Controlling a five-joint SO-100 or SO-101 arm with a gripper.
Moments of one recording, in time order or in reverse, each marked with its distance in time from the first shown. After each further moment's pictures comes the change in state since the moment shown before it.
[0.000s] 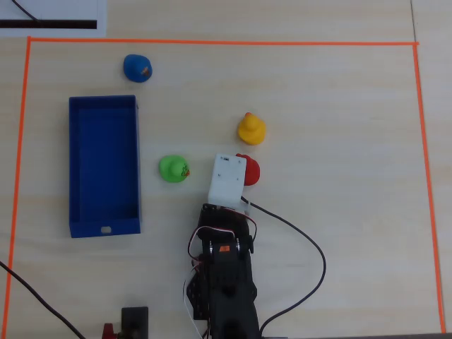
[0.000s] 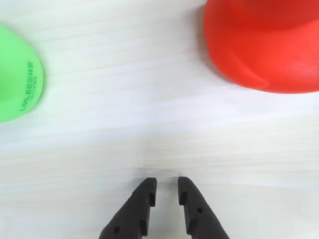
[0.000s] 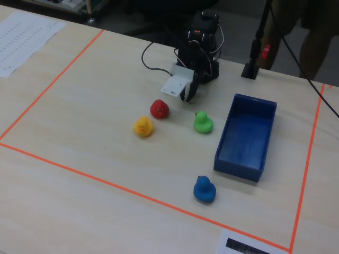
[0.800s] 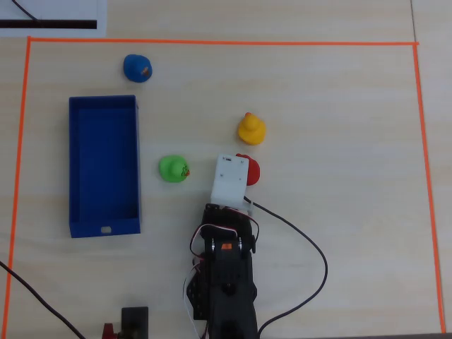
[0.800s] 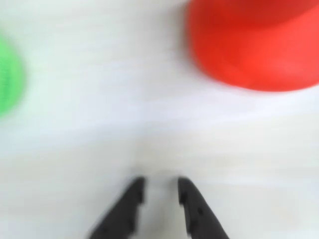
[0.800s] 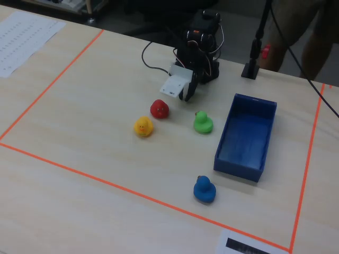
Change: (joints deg) arm 4.2 -7.1 -2.8 -4.5 -3.5
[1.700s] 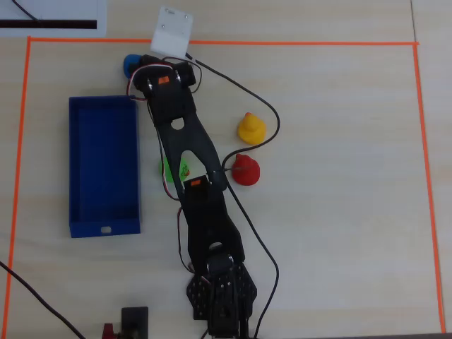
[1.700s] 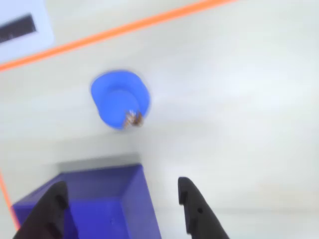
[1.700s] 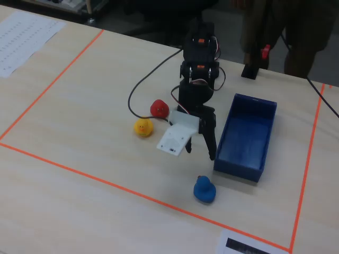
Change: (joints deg) arm -17.7 -132.6 -140.3 4.2 18.8
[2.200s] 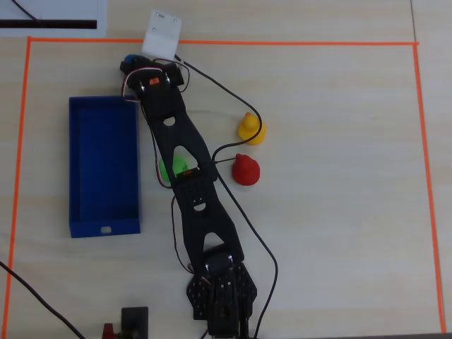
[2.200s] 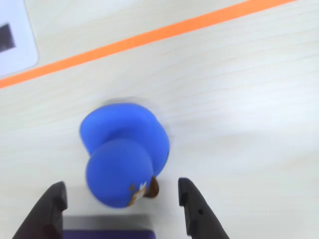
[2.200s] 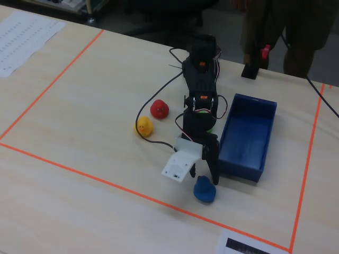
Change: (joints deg) arm -1.4 -16.7 -9.9 -9.2 2.9
